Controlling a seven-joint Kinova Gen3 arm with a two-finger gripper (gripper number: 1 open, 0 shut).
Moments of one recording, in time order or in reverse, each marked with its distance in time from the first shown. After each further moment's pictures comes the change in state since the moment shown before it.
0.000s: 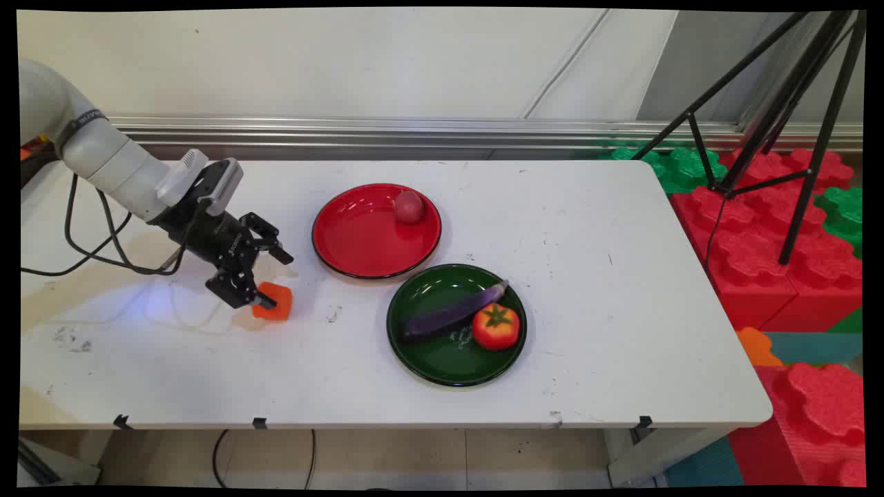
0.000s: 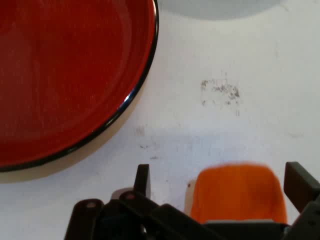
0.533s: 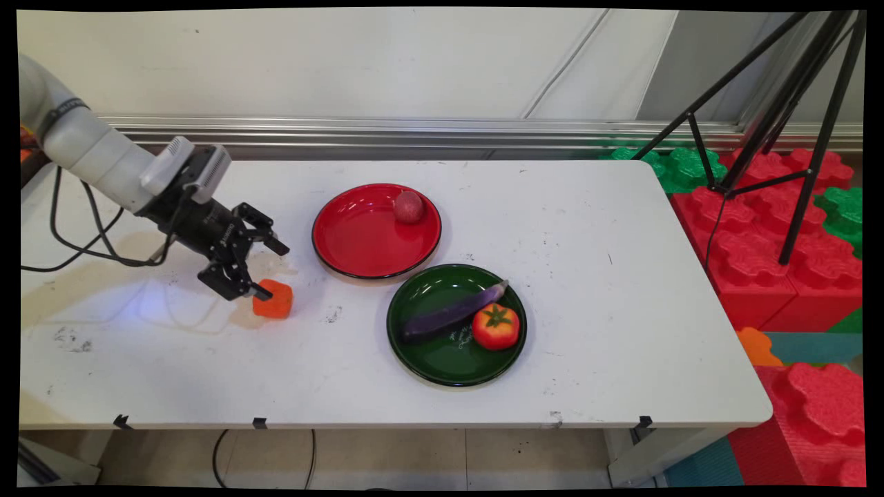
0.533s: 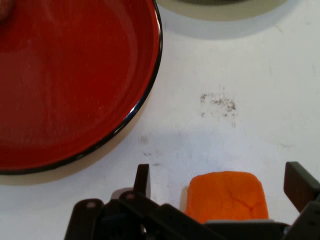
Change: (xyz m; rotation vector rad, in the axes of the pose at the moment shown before) arm 0.002 0.004 -0.020 0.016 0.039 -0.008
